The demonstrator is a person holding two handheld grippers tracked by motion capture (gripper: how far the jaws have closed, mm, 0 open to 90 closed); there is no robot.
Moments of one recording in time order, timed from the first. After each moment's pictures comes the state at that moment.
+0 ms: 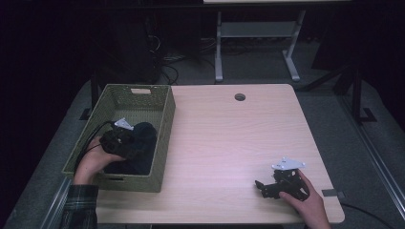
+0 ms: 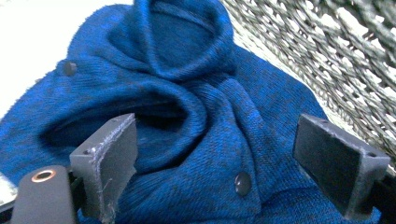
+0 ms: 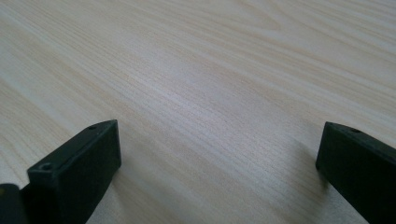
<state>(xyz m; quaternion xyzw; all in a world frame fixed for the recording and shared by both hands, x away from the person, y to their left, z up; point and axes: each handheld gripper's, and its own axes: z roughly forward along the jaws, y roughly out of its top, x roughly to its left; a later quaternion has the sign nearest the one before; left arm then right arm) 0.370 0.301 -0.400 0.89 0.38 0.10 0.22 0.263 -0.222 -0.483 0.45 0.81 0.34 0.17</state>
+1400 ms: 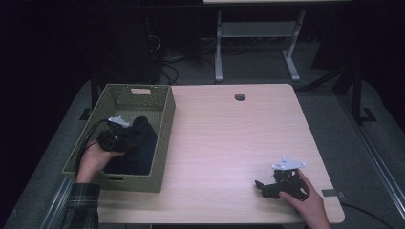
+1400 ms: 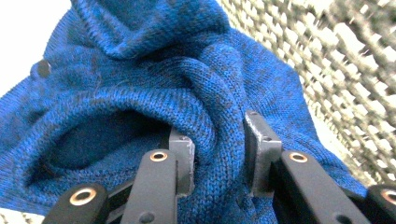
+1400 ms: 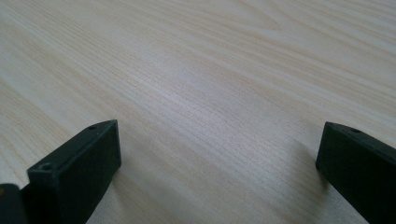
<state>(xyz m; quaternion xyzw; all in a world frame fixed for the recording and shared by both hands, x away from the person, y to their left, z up) 0.376 0.319 -0.391 0.87 0.41 0.07 0.27 0.263 -0.222 -0.483 0.45 0.81 0.34 0.17</state>
